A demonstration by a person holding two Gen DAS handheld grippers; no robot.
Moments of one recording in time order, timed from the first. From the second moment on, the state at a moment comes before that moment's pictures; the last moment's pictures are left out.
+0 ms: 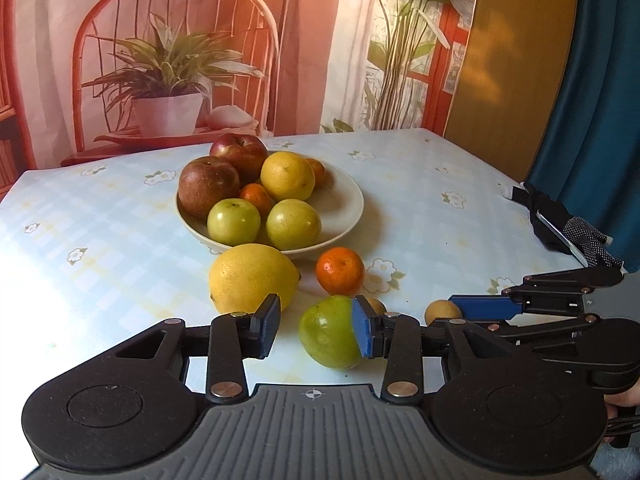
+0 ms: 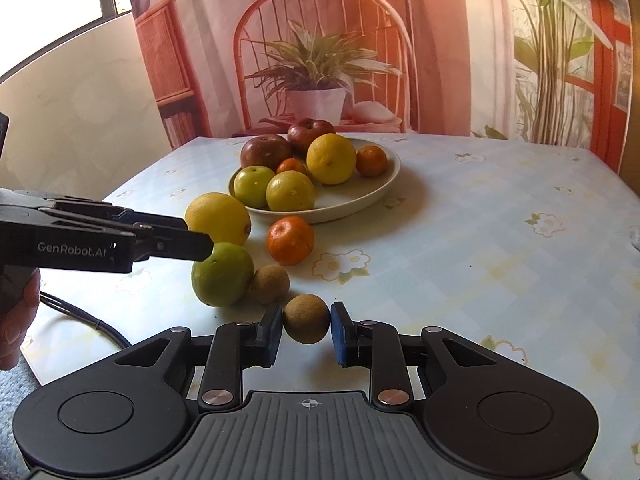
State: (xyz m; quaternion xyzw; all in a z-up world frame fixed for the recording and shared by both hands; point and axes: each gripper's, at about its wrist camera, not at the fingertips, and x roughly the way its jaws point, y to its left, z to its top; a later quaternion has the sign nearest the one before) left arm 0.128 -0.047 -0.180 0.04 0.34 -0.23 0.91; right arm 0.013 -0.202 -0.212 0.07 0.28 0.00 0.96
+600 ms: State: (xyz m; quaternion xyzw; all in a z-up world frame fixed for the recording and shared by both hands) left arm 0.132 -0.061 -0.196 0.03 0.37 -0.25 0.89; right arm 0.012 -0.214 -0.213 0.09 0.27 -0.01 0.96
